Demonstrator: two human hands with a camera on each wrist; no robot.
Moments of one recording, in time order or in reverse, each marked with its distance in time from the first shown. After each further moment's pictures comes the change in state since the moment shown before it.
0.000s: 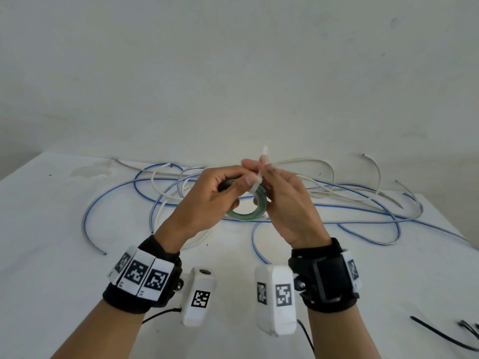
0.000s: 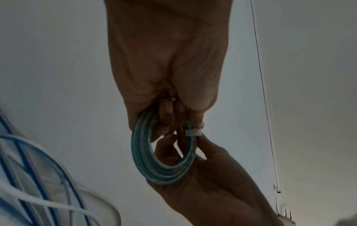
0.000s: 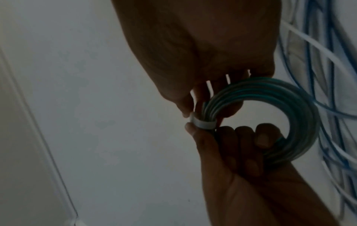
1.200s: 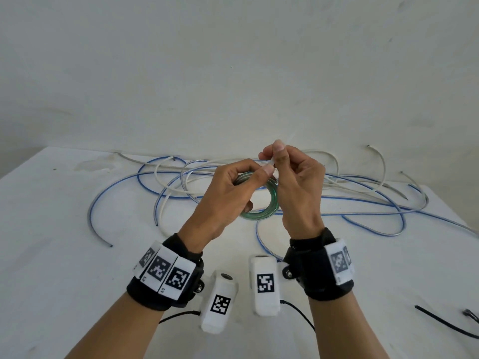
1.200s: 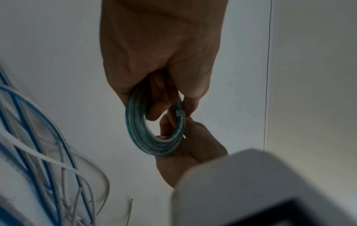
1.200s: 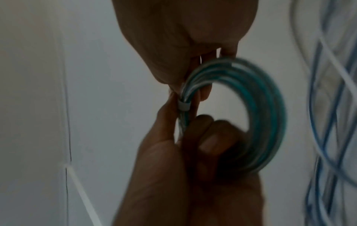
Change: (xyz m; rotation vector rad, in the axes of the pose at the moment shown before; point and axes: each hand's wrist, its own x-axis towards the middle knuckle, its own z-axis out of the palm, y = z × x) left_hand -0.003 0.001 0.026 -0.116 0.123 -0.182; right_hand 0.001 0.006 0.006 -0.207 0.267 -0.406
